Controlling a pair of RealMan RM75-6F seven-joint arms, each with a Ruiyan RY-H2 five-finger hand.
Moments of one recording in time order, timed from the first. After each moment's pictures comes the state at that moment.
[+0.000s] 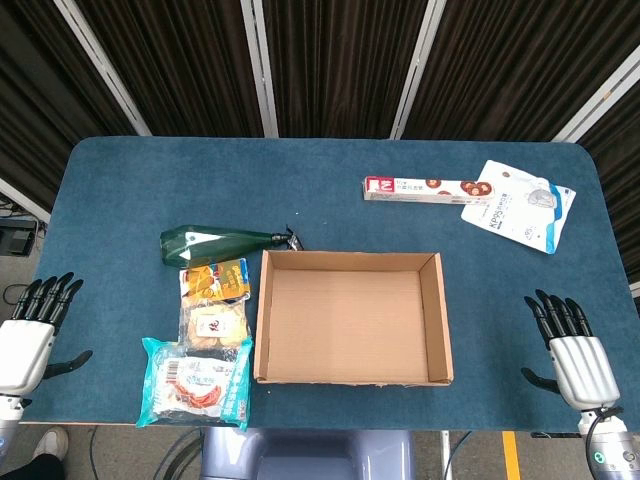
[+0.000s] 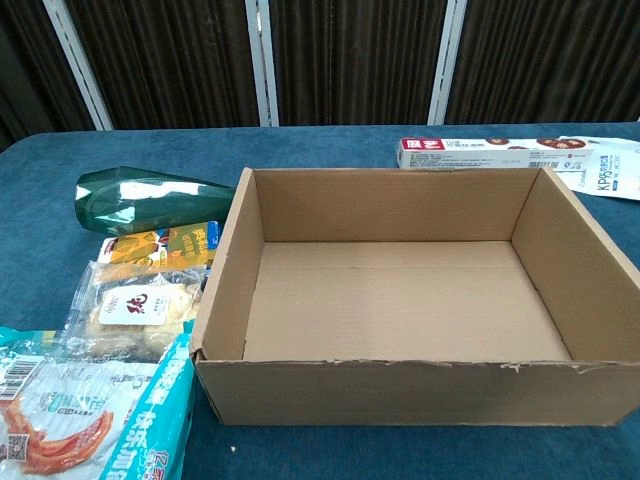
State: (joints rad) left arm -0.12 -1.15 0.00 -1.56 1.60 1.49 0.05; right arm 0.09 -1.13 0.02 -1.60 -1.57 1.46 -0.07
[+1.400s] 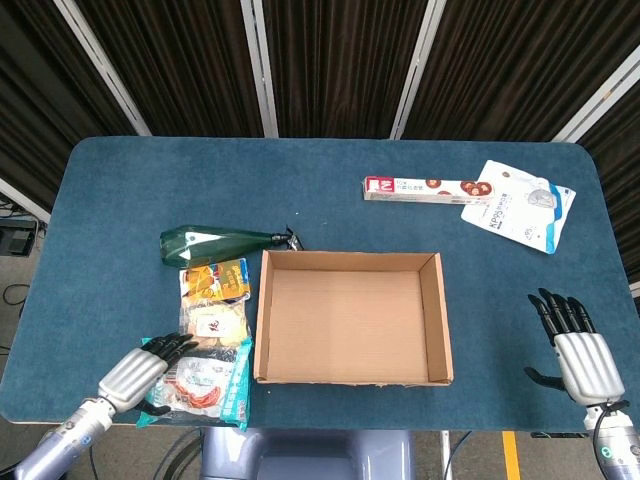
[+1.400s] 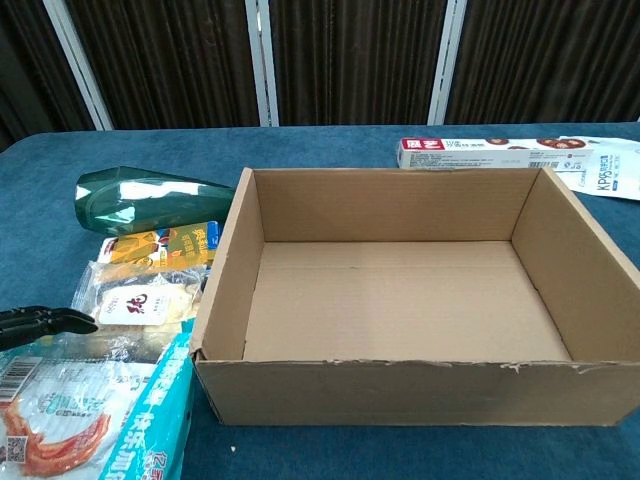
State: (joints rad) left arm -0.33 -1.27 0.13 -1.59 1.67 0.98 0.06; right arm 0.12 -1.10 0.02 -1.60 -1.54 1.40 0.01
